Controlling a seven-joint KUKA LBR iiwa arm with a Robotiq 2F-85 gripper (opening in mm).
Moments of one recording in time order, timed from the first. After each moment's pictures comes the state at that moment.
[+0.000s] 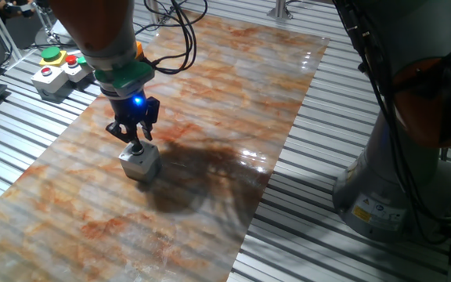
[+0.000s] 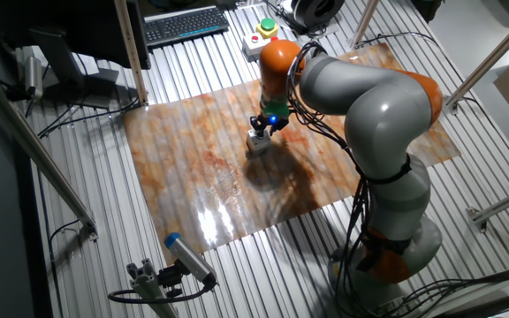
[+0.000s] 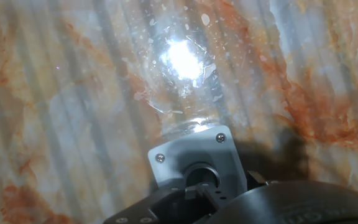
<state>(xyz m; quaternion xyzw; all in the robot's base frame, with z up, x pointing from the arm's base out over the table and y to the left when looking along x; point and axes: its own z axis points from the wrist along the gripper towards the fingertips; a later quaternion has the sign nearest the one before) 0.552 0.144 0.106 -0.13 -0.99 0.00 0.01</state>
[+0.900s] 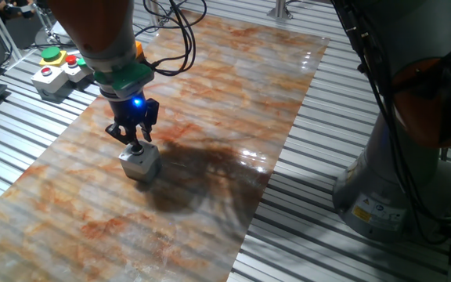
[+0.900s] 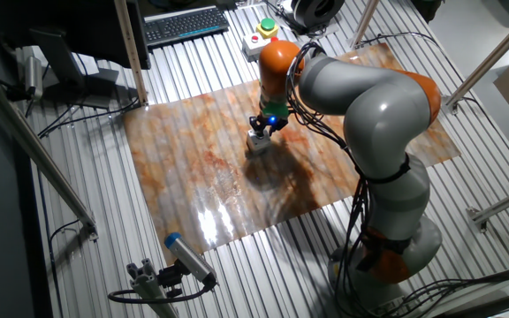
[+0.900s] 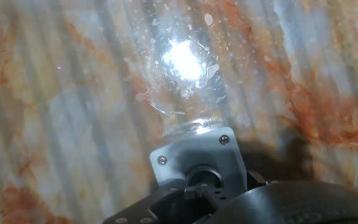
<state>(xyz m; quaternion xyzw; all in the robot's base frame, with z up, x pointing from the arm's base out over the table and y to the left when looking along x) 0.554 0.144 0.099 -0.13 -0.99 0.00 0.01</state>
